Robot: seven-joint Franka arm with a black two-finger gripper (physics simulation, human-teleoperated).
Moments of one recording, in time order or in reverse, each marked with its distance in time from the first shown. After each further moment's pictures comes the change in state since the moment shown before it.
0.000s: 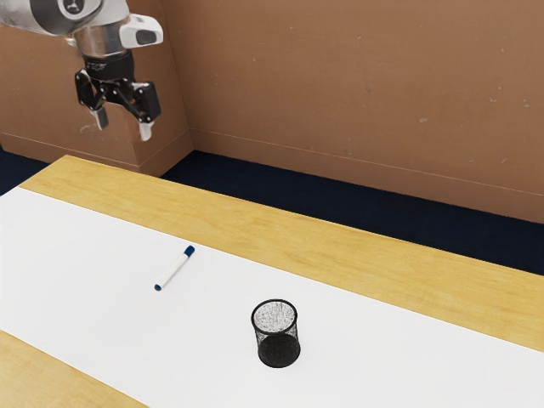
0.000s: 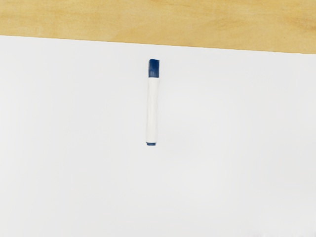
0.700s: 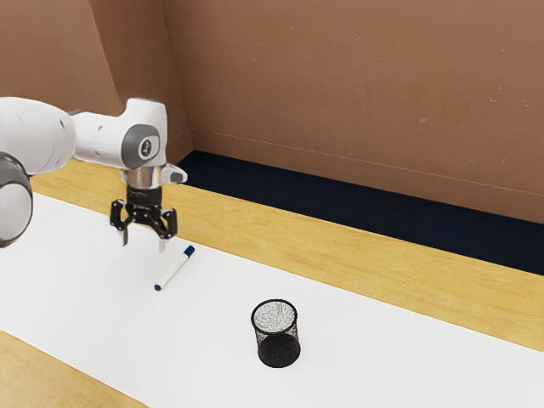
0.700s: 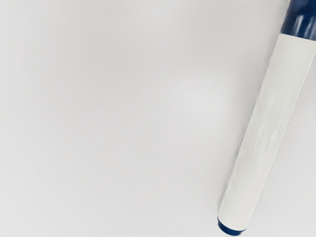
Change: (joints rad) arm 0.200 0.539 -0.009 -0.057 -0.068 0.246 -0.019
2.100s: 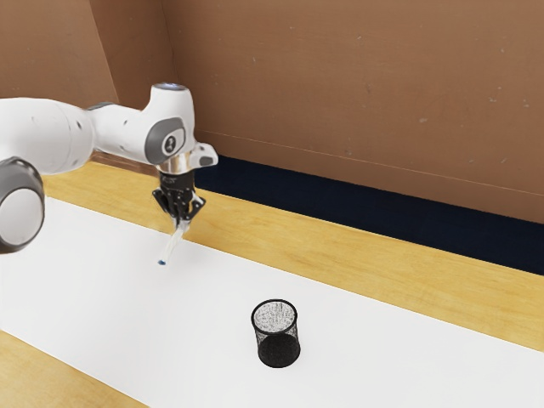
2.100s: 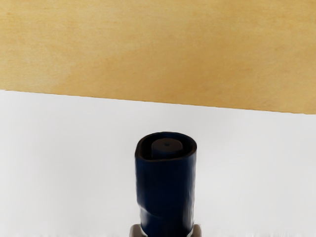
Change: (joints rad) arm -0.014 0.073 -0.075 0.111 0.031 0.190 0.086
